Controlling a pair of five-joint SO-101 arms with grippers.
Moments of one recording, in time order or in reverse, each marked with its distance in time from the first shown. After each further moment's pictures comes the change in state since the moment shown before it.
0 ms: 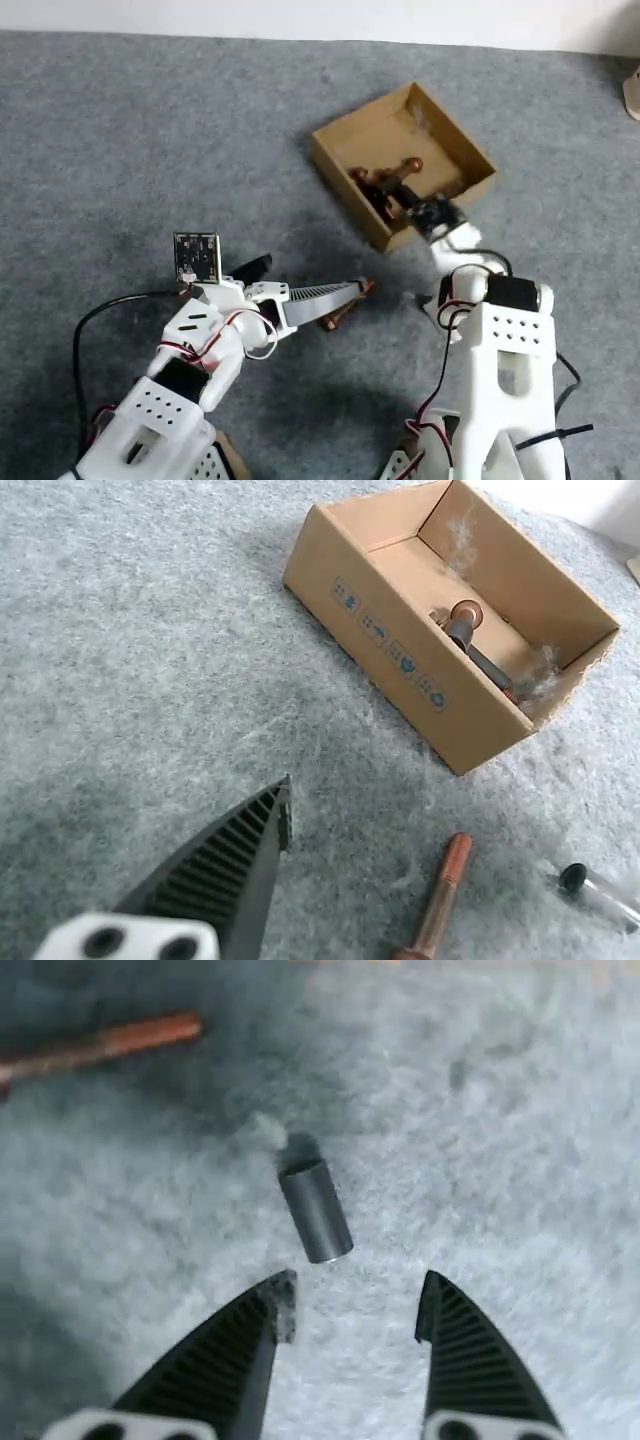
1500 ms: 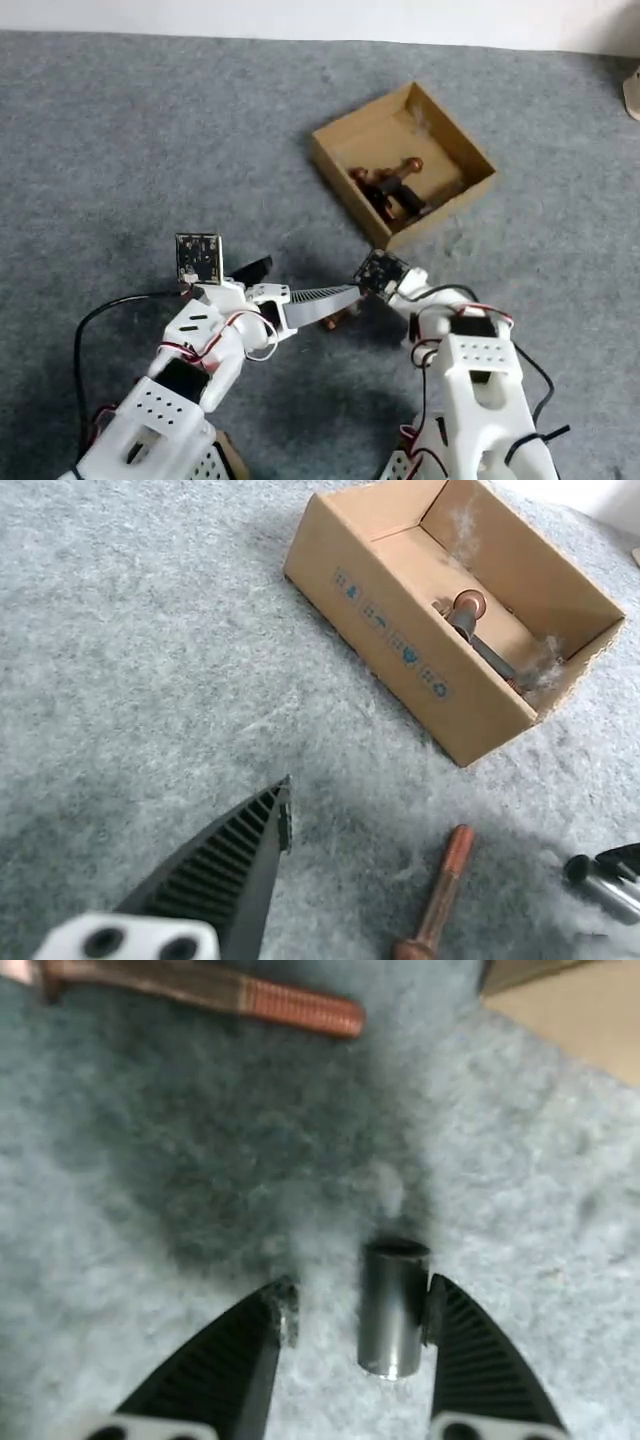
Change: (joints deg) left arm 0.1 0.0 0.1 0.1 0.0; right arm -6.9 -0.2 23.6 -27.3 12.2
